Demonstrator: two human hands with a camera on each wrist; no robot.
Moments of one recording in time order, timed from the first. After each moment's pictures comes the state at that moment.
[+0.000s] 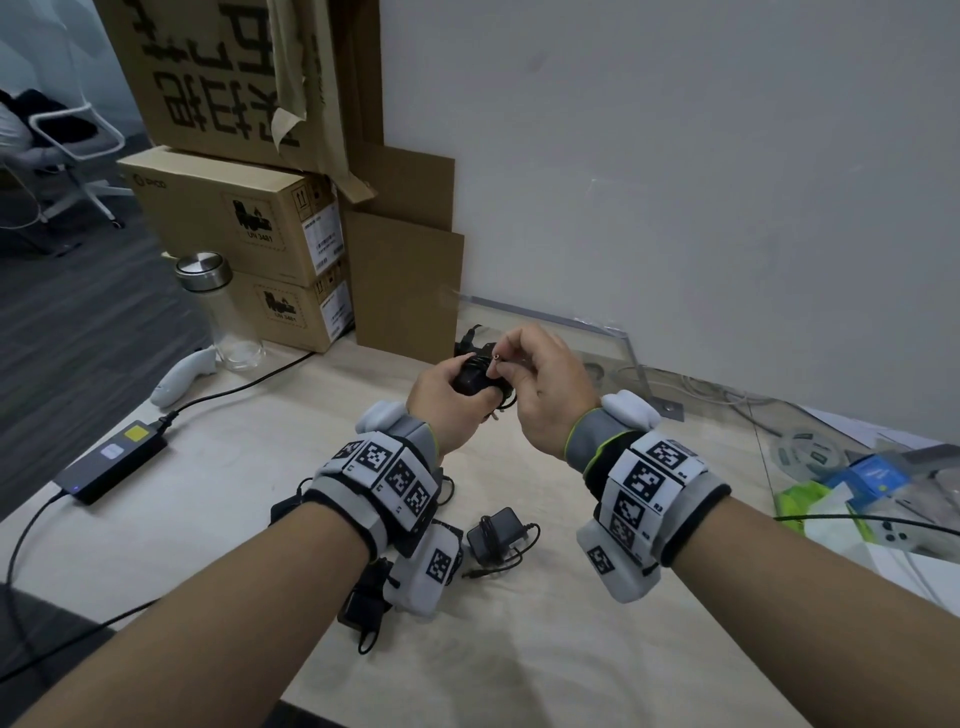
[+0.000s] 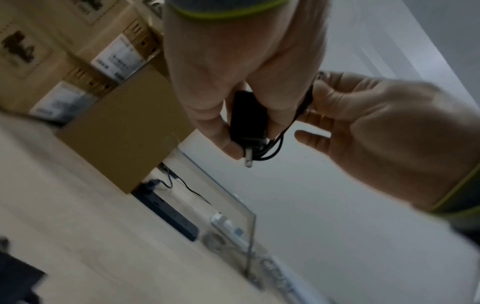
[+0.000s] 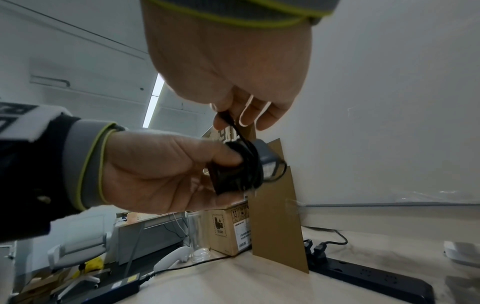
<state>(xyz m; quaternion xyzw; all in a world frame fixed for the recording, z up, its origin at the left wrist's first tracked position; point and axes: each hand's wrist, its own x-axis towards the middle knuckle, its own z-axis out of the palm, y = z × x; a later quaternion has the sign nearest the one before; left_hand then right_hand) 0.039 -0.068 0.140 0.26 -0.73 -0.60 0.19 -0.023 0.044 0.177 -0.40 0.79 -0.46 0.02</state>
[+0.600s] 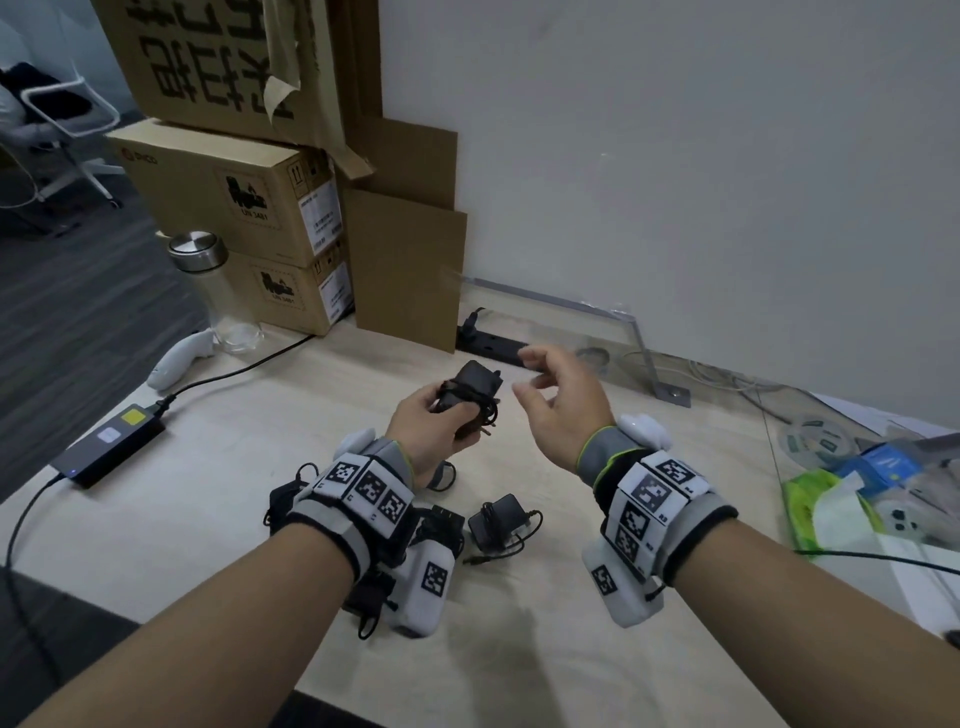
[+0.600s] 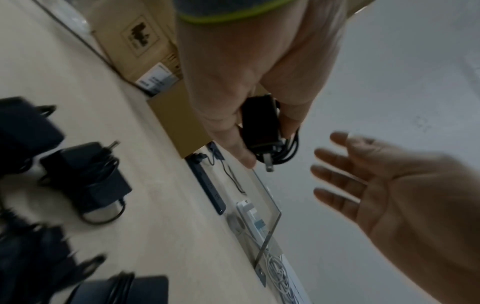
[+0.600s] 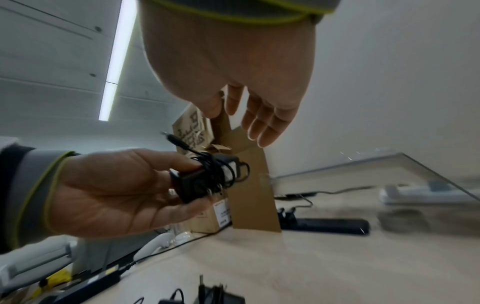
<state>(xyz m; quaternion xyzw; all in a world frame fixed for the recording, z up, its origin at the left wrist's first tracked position) 0.053 -0.073 0.098 0.32 -0.53 -0.78 0.13 -0.029 0.061 0.132 -0.31 0.84 -0.44 0.03</state>
